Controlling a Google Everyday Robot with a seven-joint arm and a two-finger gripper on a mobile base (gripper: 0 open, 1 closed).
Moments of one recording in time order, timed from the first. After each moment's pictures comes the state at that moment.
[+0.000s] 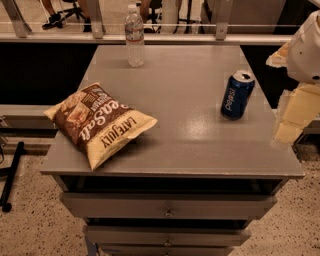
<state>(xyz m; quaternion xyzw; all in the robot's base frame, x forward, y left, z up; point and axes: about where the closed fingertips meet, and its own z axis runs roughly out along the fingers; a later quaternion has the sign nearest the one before) 0.438 -0.216 0.977 -0.60 0.78 -0.04 0.16</state>
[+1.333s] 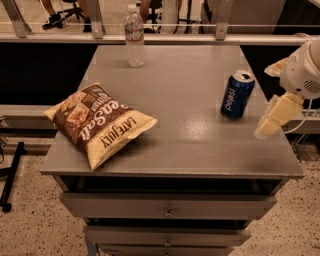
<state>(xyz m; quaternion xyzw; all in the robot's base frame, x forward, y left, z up) 0.515 -0.251 0.914 -0.55 0.80 0.01 0.25</state>
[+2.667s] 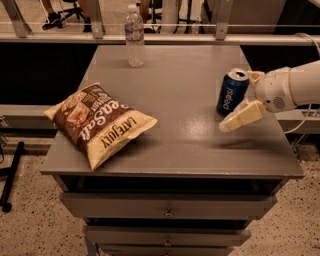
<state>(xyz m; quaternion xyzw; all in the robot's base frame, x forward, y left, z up) 0.572 -0.200 0.873 -0.49 0.75 0.17 0.42</state>
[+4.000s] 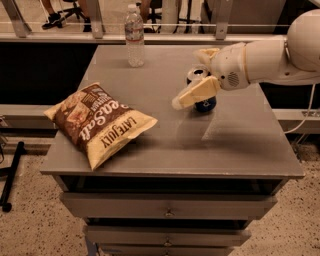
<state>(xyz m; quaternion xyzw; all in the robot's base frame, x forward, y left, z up) 0.587 -0.077 0.938 -0.50 0.68 0.24 0.47</state>
